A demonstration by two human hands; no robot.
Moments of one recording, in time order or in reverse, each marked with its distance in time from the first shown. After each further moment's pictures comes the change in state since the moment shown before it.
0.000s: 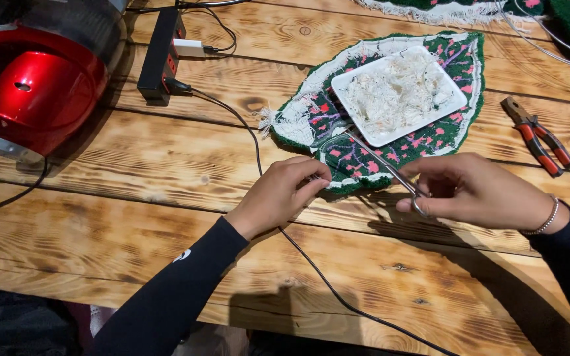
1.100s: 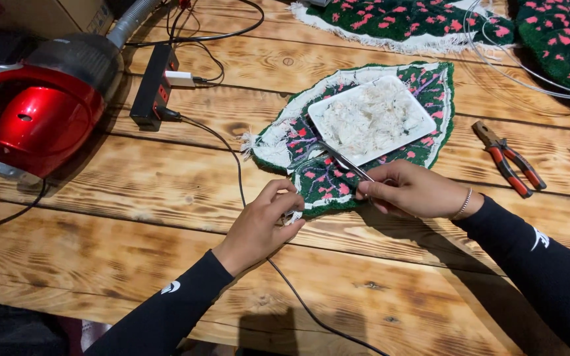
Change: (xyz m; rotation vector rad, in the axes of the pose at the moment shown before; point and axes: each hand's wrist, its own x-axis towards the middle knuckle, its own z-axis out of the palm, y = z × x) left_hand -0.018 0.004 0.024 0.155 0.093 0.047; right_hand 0.054 0.032 0.001 0.310 -0.148 -0.112
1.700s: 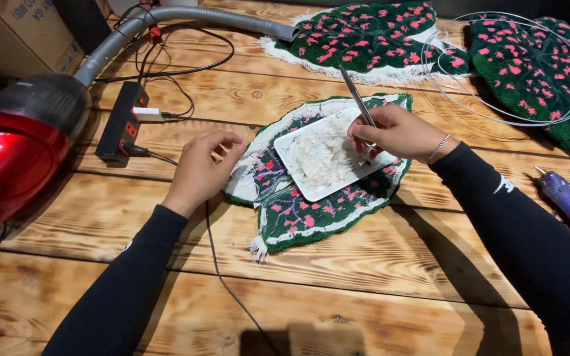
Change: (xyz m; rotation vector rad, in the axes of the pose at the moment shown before) left_hand 0.119 -0.043 -0.062 0.153 0.288 -0.169; right_hand 0.045 -0.010 -0.119 0.006 0.245 -0.118
